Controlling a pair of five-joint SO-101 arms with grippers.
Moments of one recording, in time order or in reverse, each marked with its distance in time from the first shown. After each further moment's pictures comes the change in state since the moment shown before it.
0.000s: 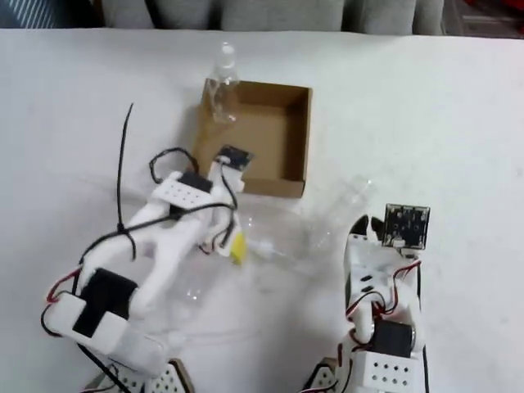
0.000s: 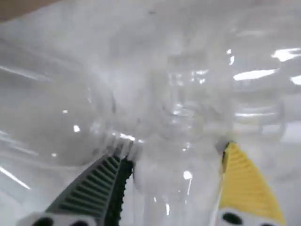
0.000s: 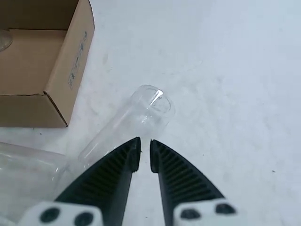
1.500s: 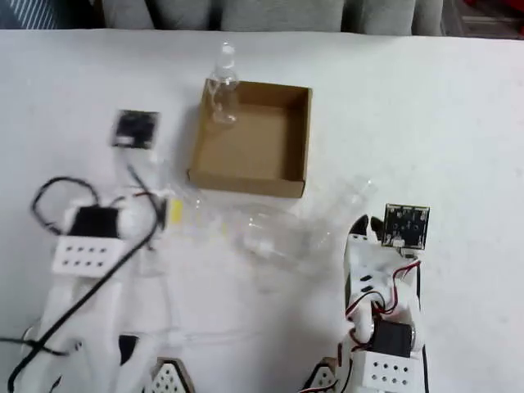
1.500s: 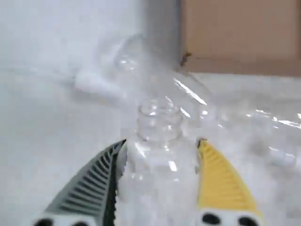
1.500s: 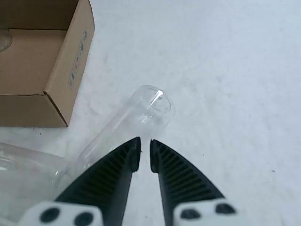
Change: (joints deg) left arm -18.9 -44.0 12.7 2.3 0.1; right arm 0.0 0.0 0.0 0.0 0.0
